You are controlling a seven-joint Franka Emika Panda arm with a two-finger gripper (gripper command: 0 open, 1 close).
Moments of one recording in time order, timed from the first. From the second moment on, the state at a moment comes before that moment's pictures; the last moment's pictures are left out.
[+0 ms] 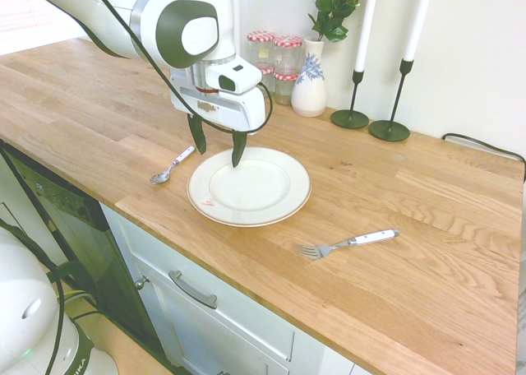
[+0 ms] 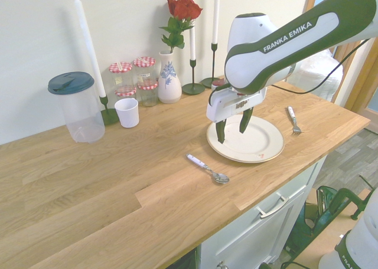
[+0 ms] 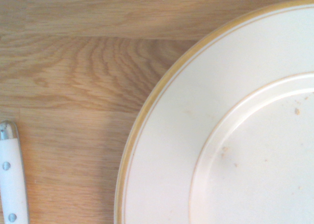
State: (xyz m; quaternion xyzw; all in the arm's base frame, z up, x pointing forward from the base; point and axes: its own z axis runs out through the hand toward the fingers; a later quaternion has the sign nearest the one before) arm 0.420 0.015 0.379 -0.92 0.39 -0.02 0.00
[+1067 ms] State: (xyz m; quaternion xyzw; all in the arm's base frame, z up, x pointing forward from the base) arm 0.405 0.157 0.347 -0.95 0.31 -0.03 -0.02
